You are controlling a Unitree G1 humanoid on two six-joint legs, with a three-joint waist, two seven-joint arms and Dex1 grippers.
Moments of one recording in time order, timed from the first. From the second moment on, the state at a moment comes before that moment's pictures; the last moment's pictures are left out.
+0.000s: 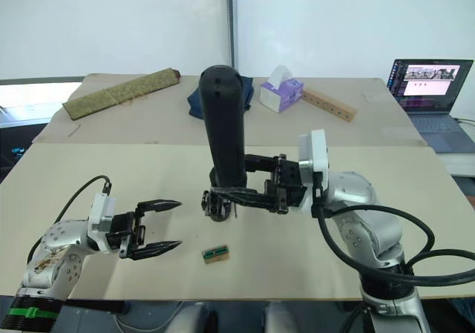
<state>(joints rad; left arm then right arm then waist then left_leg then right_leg) -0.10 0.64 0.07 -0.01 -0.63 -0.01 -1.37 -0.45 -0.49 0.01 -0.42 0.76 0.38 1.02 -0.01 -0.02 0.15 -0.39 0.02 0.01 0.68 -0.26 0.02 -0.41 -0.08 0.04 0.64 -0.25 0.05</state>
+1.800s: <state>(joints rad) -0.31 0.54 0.01 0.13 -0.43 0.00 -1.30 -0.69 -0.24 0.10 -0.12 0.64 0.44 1.00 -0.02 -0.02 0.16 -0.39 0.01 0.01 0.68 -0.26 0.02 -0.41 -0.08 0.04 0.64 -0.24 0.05</state>
